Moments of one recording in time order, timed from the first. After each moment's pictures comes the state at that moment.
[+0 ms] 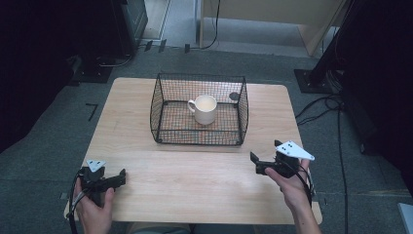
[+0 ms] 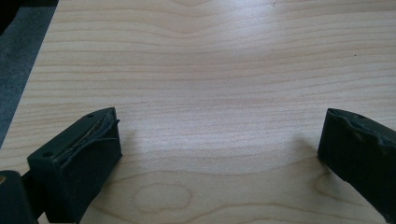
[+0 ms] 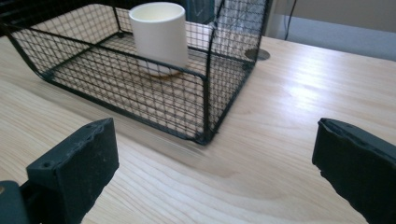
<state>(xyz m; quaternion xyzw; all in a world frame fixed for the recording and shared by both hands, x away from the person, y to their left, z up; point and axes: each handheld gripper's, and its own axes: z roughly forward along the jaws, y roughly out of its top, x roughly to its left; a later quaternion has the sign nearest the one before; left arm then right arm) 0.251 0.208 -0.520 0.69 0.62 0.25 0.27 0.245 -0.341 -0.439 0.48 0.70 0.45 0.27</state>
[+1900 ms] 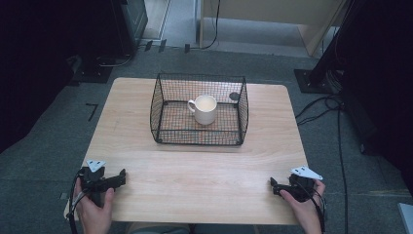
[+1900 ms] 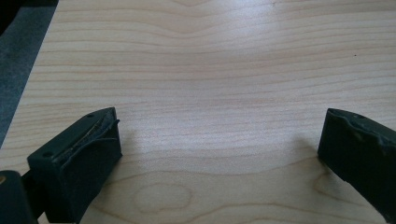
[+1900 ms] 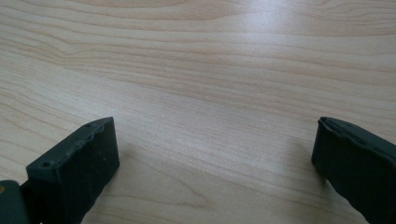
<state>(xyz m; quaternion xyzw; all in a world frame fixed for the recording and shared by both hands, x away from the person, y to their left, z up) 0.251 0.208 -0.520 0.69 0.62 0.25 0.27 0.210 -0.405 -0.527 0.60 0.70 0.30 0.24</state>
